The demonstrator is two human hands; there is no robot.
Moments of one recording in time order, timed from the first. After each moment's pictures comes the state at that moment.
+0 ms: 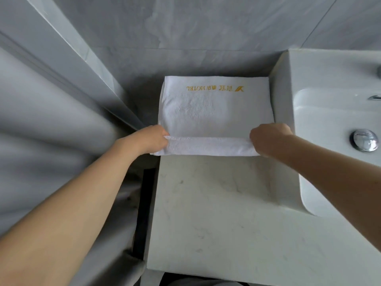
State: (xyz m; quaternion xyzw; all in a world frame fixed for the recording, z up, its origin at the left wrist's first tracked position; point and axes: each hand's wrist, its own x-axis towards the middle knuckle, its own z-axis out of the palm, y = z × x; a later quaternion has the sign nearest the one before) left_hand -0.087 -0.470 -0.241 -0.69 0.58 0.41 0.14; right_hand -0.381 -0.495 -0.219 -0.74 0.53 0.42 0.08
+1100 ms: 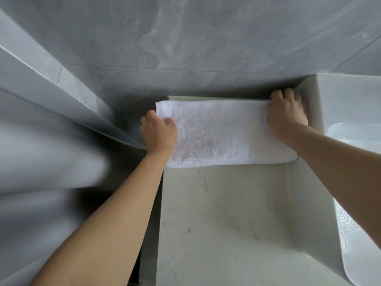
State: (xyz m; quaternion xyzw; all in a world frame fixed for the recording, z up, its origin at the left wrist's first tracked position) left_hand -0.102 -0.585 -0.313 -0.85 0.38 0.29 -0.21; right_hand -0.387 -0.644 -0.290 -0.67 0.74 0.05 0.06
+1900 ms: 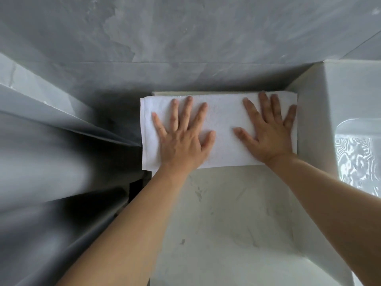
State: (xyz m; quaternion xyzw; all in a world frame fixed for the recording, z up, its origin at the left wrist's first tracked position) left_hand -0.161 -0.573 -0.350 -0.67 0.74 0.09 0.02; right_hand -0.393 -0.597 -0.351 -0.75 0.66 0.04 0.08
